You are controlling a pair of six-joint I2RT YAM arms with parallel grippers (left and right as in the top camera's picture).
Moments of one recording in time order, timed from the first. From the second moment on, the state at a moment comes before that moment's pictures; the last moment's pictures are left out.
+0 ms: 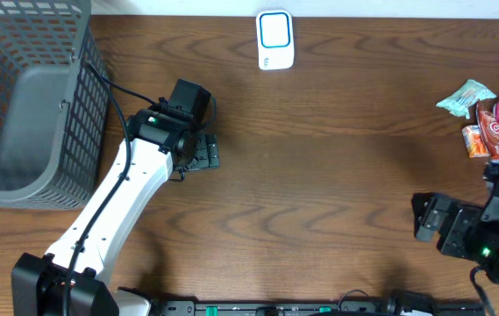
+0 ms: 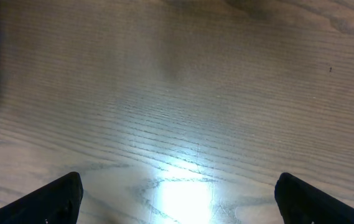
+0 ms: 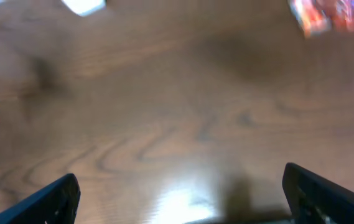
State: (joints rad) left arm -0.35 1.53 1.25 -1.07 -0.14 -0.48; right arm -0.18 0.85 1.50 -1.52 -0.19 0.13
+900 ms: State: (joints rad) left arm -0.35 1.53 1.25 -1.07 -0.14 -0.48; right arm -0.05 0.20 0.51 -0.64 -0.33 0.05
